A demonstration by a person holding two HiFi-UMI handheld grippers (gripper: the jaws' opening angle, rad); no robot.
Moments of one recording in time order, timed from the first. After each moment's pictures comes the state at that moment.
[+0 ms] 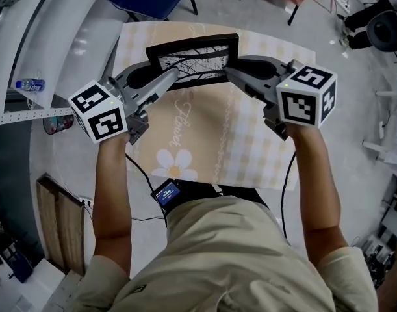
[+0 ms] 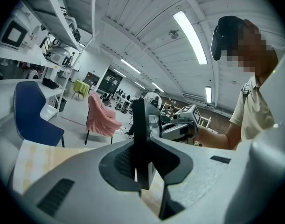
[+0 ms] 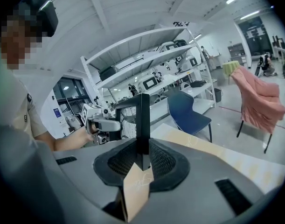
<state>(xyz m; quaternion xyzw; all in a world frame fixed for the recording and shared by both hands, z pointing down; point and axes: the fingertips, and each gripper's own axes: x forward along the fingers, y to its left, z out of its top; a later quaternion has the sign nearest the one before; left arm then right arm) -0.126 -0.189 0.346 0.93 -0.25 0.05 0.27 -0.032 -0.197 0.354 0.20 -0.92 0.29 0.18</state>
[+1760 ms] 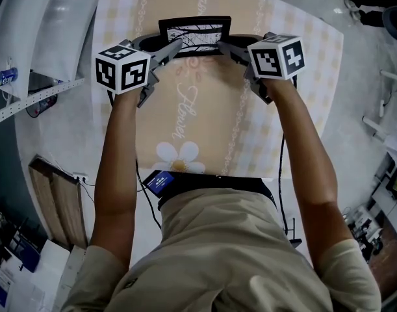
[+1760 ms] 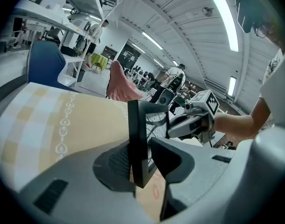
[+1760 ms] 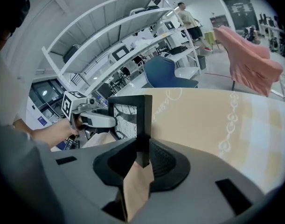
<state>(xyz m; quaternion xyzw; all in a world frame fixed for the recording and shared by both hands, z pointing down) -0.159 -0.257 0.590 0.87 -0.28 0.18 0.37 -0.066 -0.254 0.601 0.23 -0.84 0.40 0.29</state>
